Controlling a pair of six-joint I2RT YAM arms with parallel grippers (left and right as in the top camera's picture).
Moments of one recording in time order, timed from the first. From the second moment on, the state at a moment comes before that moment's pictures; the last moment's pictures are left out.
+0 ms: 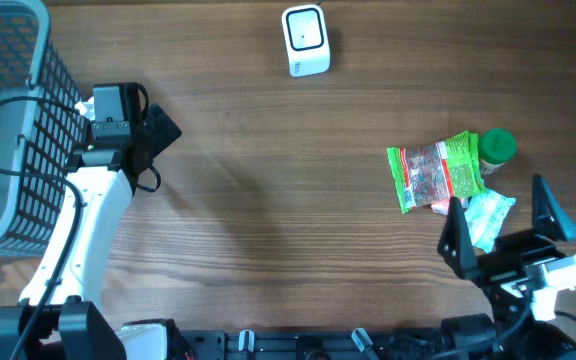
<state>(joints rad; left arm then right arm) 0.04 1.45 1.03 -0.59 -0.17 -0.63 0.13 0.02 0.37 0.17 -0.13 -0.02</state>
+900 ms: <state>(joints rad) 0.04 1.45 1.03 -0.59 -0.17 -0.63 0.12 0.02 0.01 0.00 -0.13 -0.01</state>
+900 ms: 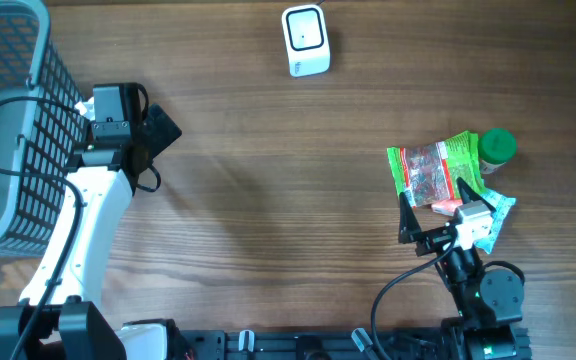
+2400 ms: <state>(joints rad) 0.04 1.45 1.03 -0.59 -0.17 -0.63 0.03 0.02 0.01 0.00 -0.06 0.01</state>
